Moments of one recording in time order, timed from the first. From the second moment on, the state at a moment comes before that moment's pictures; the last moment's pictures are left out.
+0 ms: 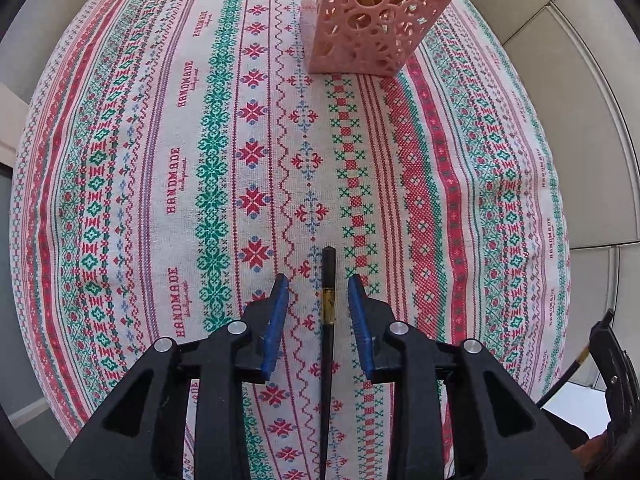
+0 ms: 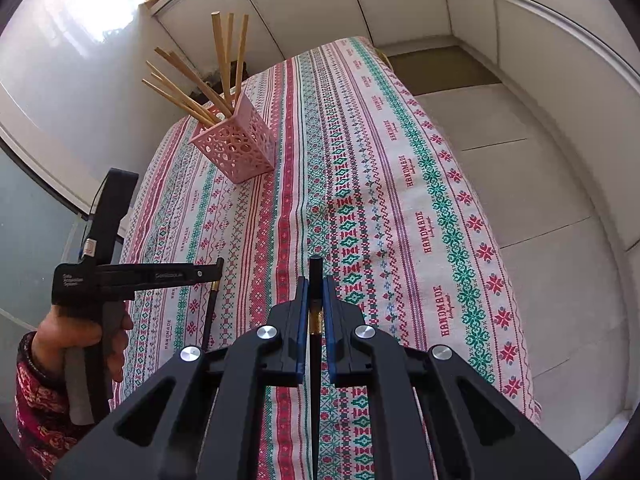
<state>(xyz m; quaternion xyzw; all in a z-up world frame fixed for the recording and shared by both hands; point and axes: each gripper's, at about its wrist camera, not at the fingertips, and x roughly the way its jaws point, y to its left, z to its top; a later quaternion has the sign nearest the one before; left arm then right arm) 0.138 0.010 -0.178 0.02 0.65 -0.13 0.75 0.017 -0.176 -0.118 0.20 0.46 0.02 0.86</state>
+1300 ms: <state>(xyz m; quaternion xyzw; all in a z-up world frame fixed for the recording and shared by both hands) 0.077 0.064 0.106 -0.03 0.26 -0.19 0.95 0.056 -0.145 0.108 0.16 0.33 0.10 0.93</state>
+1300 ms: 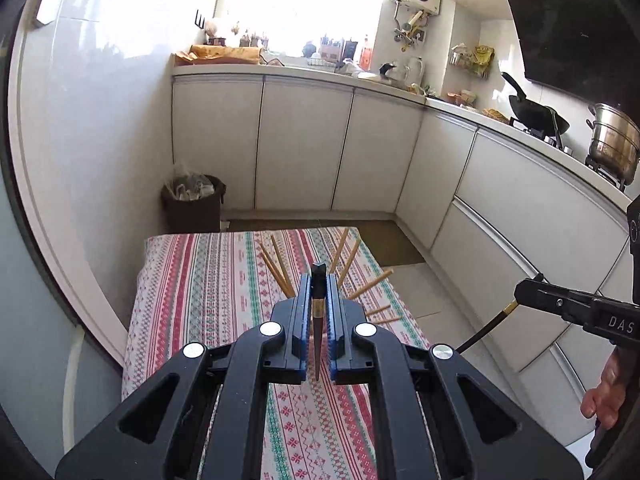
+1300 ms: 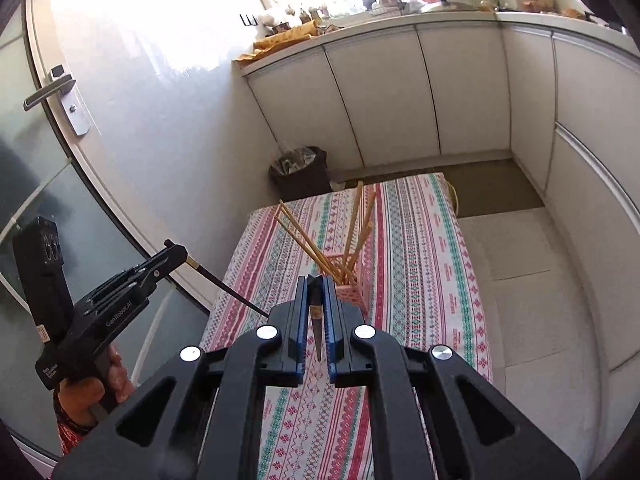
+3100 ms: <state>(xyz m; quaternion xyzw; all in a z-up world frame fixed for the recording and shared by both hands) 0.147 0.077 0.080 -0.08 0.26 -0.16 0.95 0.163 -0.125 0.092 0.12 0.33 0.04 0.94</state>
